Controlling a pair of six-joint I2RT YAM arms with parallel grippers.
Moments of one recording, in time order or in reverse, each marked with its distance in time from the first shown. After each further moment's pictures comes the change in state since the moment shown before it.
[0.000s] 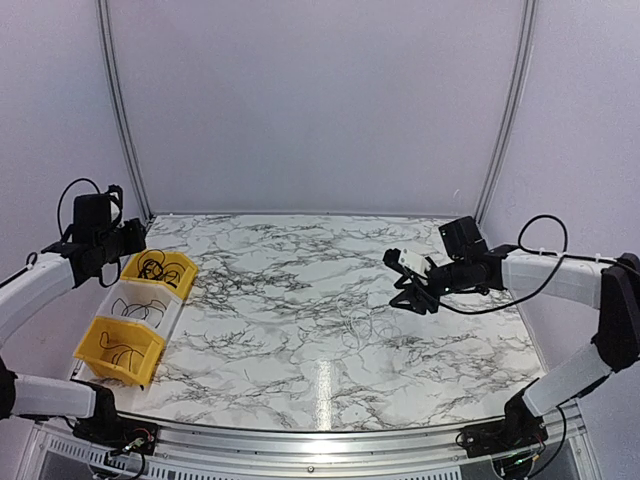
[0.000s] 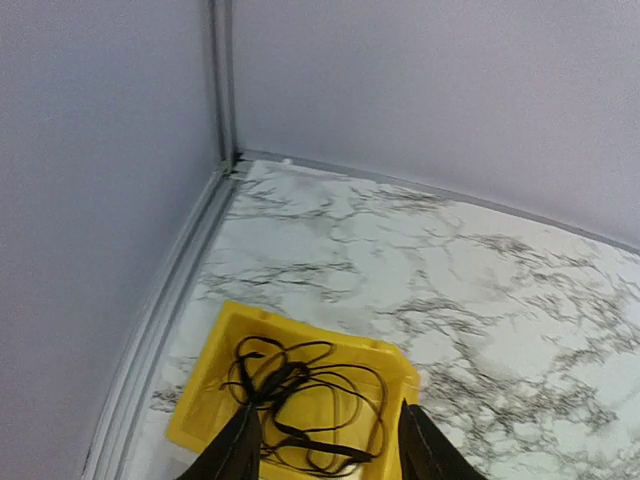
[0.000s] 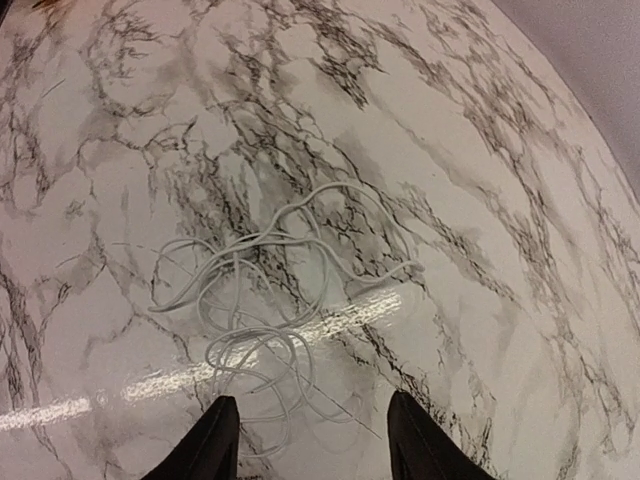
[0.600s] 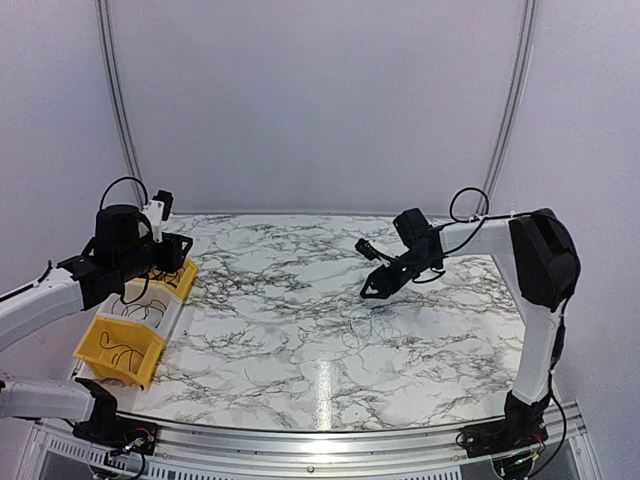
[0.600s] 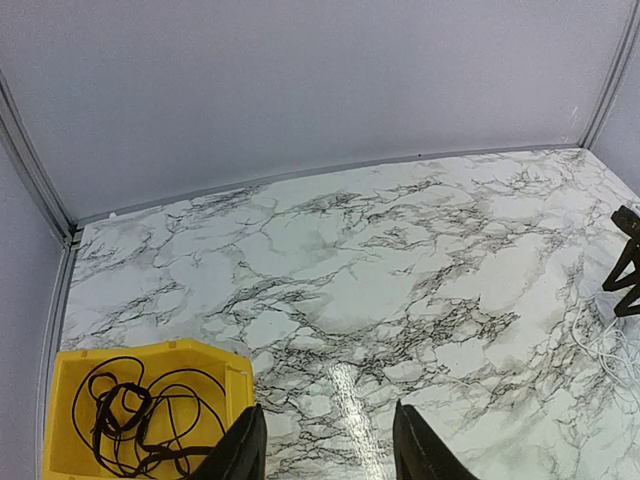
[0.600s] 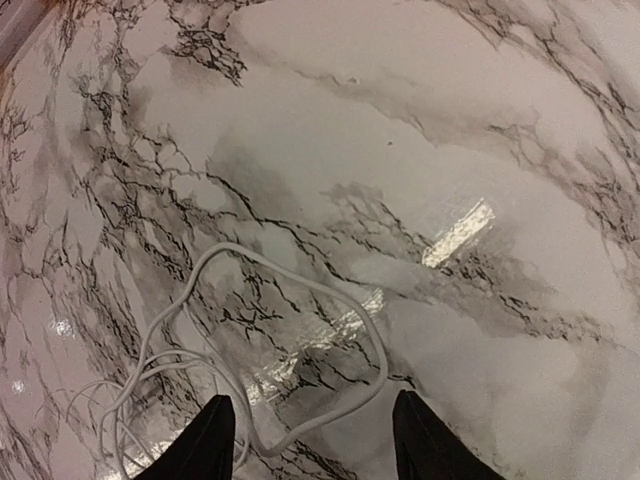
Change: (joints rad) left arm -0.322 -0.067 -0.095 0.116 0.091 0.155; right arm 0.002 0.572 0.465 -0.114 -0.008 0.377
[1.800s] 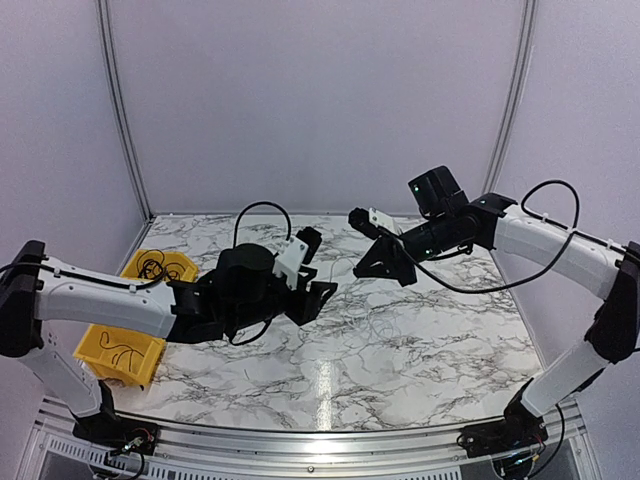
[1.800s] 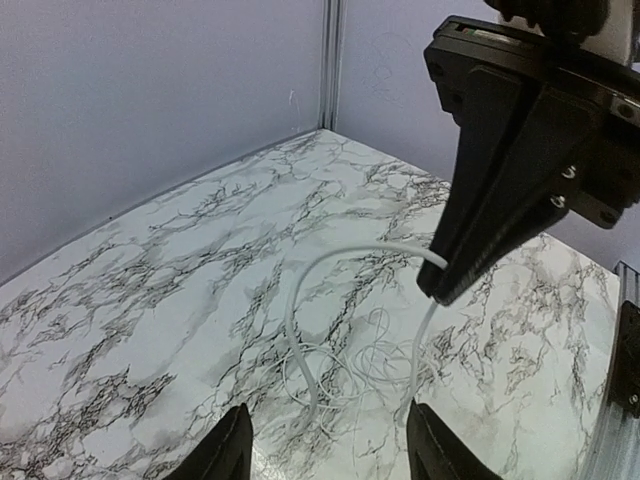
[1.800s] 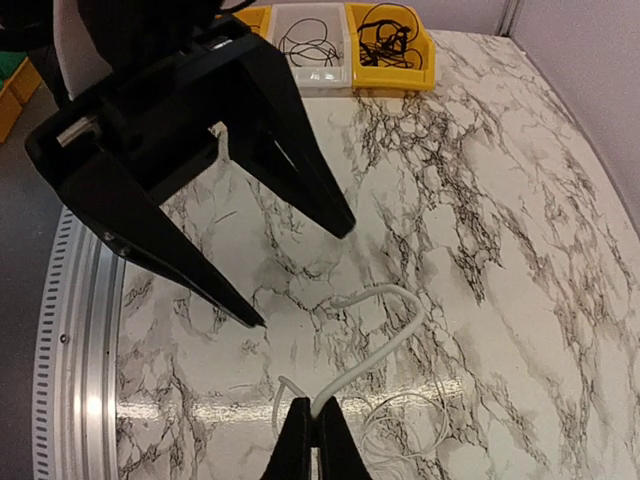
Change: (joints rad) left arm -0.738 0.463 0.215 0.351 -0.191 -0.075; right arm 0.200 -0.480 -0.006 -0.211 -0.175 -0.293
